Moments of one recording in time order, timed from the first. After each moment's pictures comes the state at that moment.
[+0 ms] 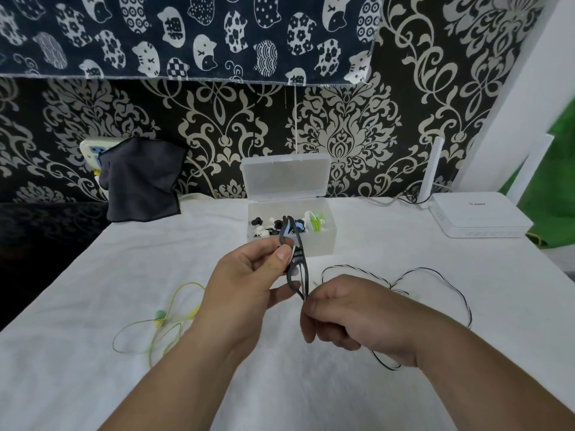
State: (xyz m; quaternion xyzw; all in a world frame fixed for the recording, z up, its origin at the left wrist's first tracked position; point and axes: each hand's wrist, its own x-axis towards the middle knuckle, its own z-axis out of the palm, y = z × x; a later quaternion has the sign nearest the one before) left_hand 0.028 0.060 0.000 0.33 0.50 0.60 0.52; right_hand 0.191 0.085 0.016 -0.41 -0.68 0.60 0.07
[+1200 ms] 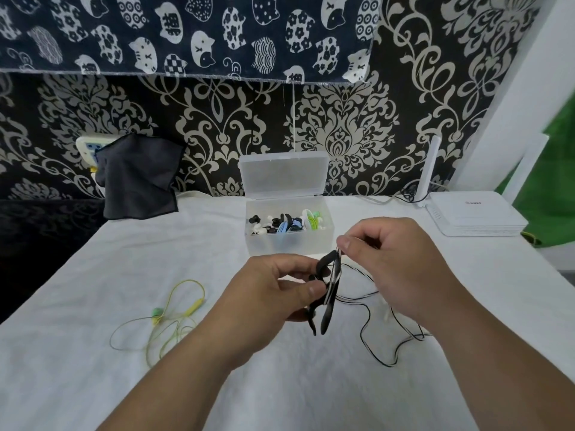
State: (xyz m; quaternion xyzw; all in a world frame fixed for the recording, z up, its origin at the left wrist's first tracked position) left_hand 0.035 0.050 0.010 0.50 0.54 0.42 0.53; right_hand 0.212 0.105 0.031 -0.50 -0.72 0.32 0.35
